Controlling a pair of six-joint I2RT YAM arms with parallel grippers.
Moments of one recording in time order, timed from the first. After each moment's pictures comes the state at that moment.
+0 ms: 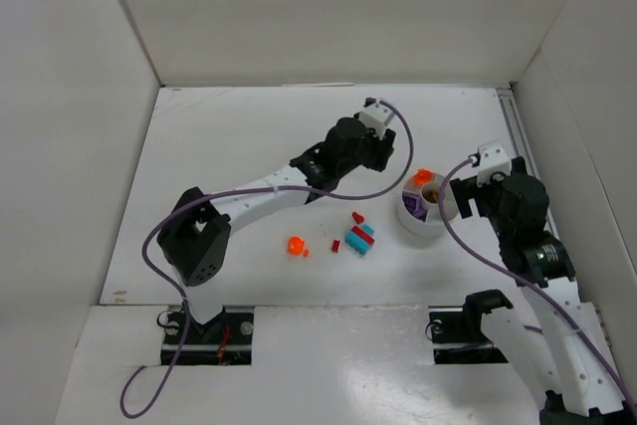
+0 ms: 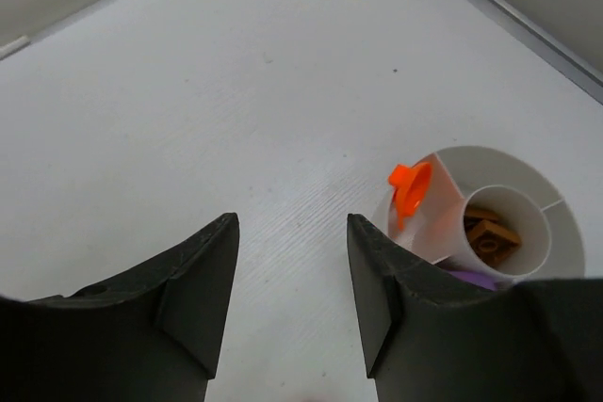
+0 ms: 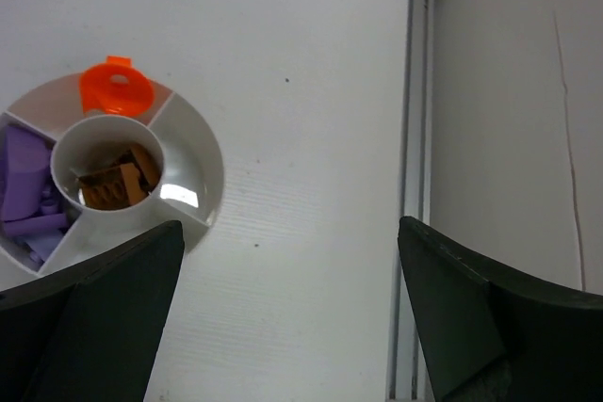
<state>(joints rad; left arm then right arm) -0.90 1.78 1.40 0.10 -0.11 -0.10 0.19 0.58 0.77 -0.56 0.25 -0.35</state>
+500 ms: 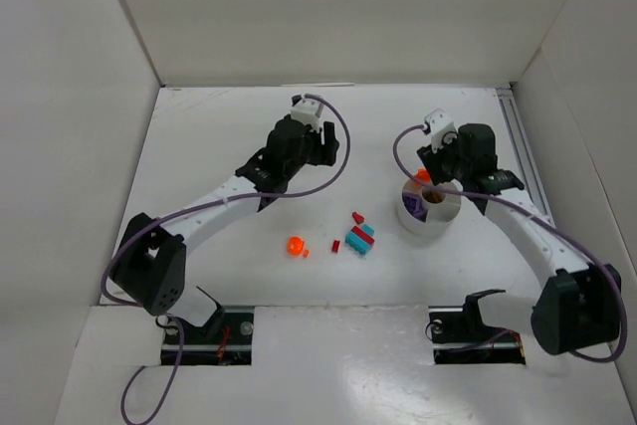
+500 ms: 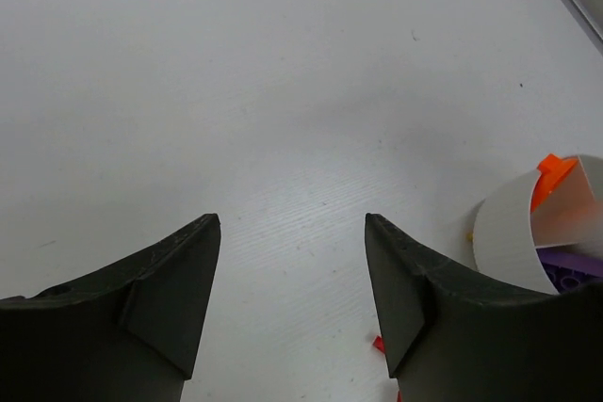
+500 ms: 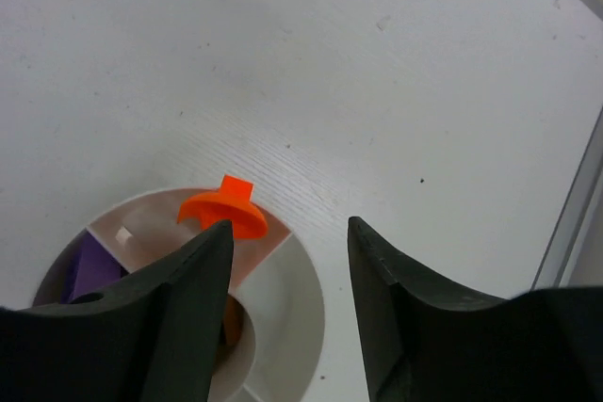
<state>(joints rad) -0.66 1.49 1.04 0.14 -0.12 -0.26 0.19 1.16 0.86 -0.26 -0.09 -0.42</state>
